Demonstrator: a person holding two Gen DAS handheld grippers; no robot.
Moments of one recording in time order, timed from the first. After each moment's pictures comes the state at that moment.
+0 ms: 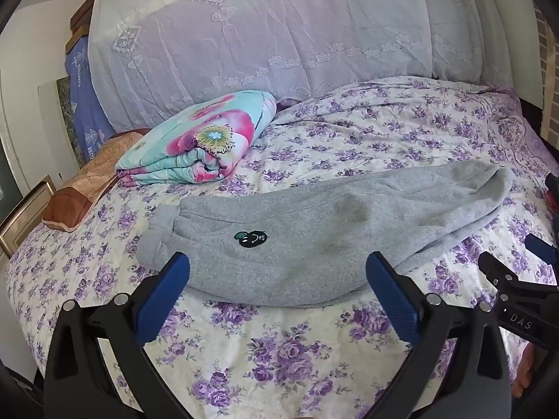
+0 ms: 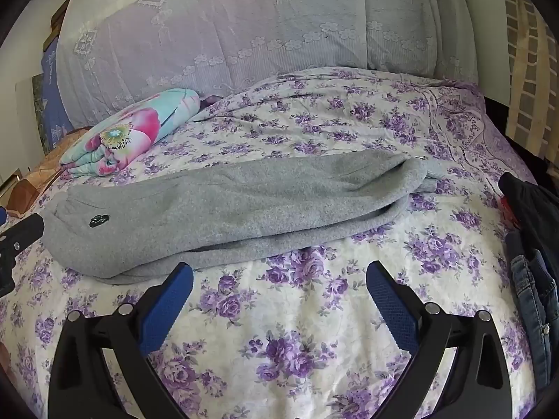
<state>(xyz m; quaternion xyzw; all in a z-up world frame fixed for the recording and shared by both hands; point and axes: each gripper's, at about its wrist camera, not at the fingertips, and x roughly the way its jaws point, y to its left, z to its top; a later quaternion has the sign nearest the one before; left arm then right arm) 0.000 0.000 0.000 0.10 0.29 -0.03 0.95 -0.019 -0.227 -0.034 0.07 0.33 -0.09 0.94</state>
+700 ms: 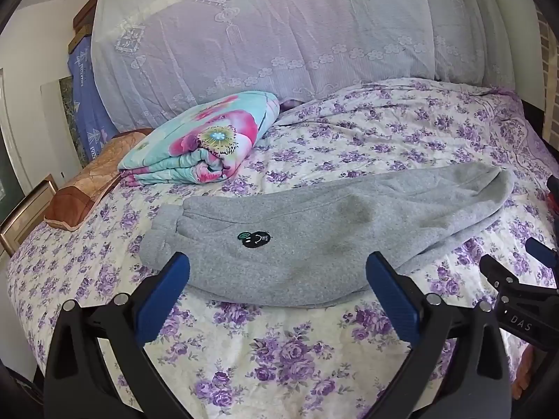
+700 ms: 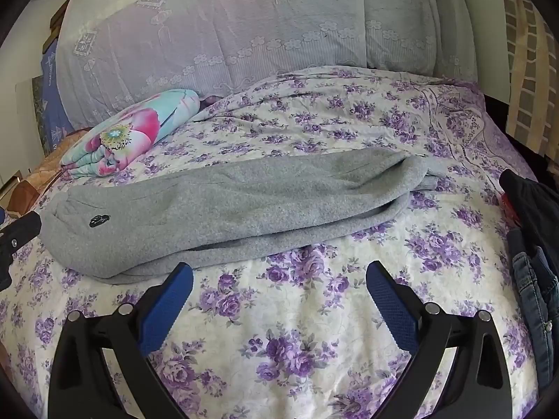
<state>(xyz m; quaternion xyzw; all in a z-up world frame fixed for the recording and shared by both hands) 0.001 0.004 0.001 0.10 0.28 -0.03 0.95 -0.019 -0.227 -0.034 0.07 0.33 -0.09 0.94</state>
